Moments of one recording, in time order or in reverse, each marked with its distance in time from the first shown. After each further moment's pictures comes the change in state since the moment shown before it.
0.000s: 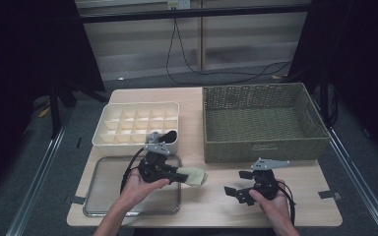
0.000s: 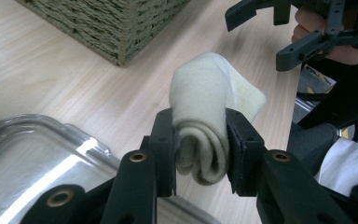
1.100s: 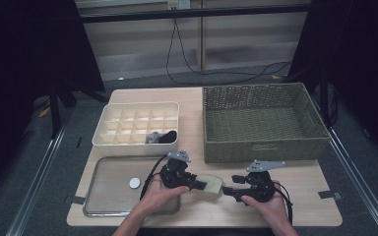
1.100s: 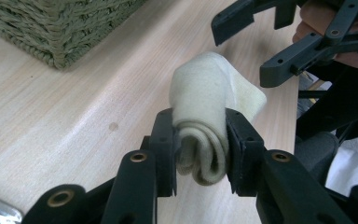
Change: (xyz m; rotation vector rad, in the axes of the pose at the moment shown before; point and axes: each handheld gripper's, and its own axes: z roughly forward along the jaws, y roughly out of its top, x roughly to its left) left arm -0.009 0.000 0.065 0.017 -0.079 -0.011; right arm 0.006 -0.001 0.007 0.038 0.005 -0.005
